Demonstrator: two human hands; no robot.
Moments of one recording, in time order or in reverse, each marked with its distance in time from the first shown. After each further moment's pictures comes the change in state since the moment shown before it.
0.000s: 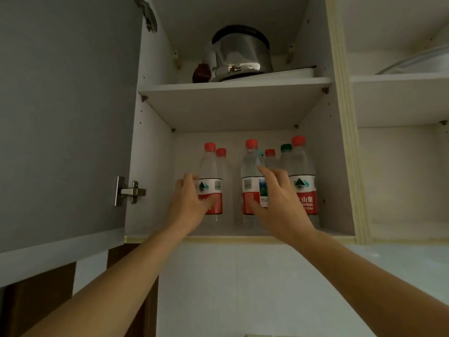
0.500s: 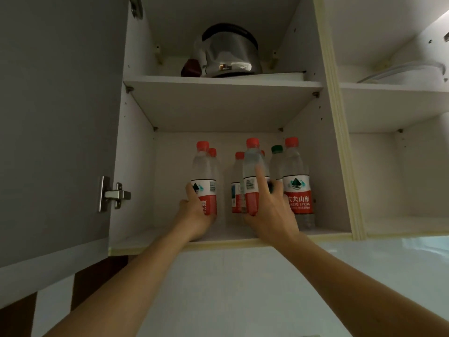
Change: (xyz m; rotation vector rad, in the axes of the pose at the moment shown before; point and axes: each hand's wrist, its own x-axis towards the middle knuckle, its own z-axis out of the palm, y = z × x) left_hand 0.024 -0.034 0.039 -0.068 -0.322 -0.129; right_hand 0.001 -0.009 0.035 -0.246 -0.003 0.216
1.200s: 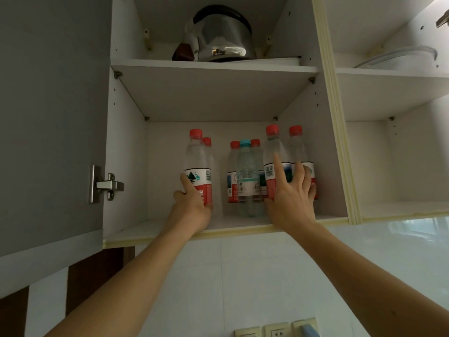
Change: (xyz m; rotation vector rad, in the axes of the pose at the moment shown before) left_hand -0.019 0.007 0.002 0.133 0.054 -0.015; right_hand -0.003 0.028 -0.010 -0.125 0.059 0.157
